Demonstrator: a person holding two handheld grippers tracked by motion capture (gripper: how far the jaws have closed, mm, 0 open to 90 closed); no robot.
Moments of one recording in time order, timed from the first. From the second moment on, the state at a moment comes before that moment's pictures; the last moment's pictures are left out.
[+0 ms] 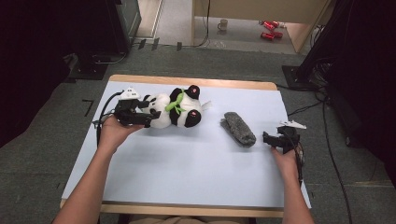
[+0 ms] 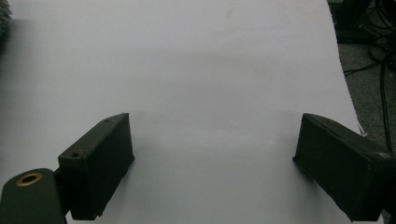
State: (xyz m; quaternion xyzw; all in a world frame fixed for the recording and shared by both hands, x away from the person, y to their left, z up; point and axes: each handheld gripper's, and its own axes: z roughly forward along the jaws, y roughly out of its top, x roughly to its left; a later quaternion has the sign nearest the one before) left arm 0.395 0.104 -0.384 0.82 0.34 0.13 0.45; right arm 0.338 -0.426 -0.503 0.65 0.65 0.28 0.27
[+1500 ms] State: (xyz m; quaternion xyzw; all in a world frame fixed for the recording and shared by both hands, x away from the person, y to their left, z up) left arm 0.415 0.046 -0.417 0.83 0.32 0.11 0.45; right arm 0.336 -0.424 -0.504 0.65 0.65 0.28 0.27
